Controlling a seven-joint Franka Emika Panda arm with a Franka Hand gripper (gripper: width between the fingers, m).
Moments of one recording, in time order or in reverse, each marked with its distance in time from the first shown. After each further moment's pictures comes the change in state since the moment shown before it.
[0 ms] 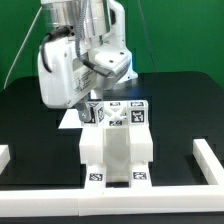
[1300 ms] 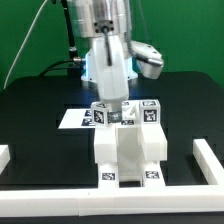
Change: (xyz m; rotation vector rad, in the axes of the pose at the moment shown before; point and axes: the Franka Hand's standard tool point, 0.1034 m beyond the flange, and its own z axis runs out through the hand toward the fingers) arm -0.034 0.016 -0.002 0.026 0.003 -0.490
